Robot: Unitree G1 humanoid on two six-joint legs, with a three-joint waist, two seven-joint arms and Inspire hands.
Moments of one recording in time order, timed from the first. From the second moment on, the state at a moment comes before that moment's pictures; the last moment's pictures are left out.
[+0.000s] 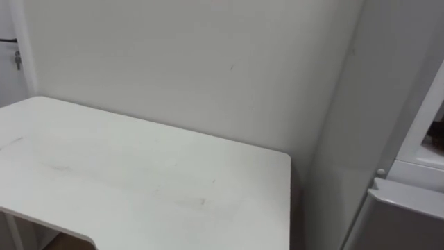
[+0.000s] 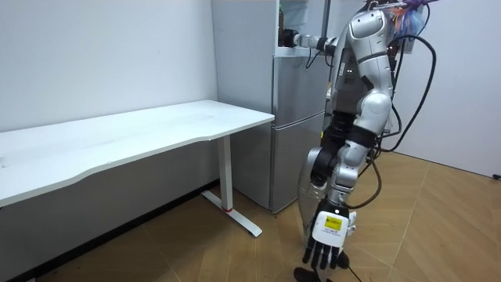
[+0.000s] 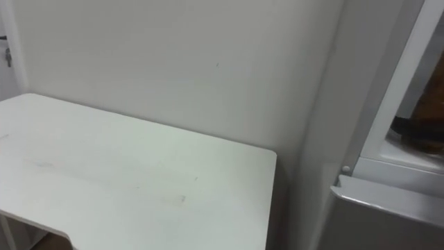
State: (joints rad) left arm 0.43 0.31 0.27 0.92 -0.05 0.18 0.03; right arm -0.69 -0.87 0.01 0.74 0.66 0.08 -0.20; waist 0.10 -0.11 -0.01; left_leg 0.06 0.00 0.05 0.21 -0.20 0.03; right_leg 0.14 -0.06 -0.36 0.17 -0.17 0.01
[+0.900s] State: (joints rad) left arm 0.41 0.30 0.25 0.92 -0.11 0.14 0.05; right arm -0.48 -0.87 -0.13 0.31 0.69 0.10 -0.28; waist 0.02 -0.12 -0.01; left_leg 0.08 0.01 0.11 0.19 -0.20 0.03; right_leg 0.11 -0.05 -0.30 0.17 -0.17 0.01
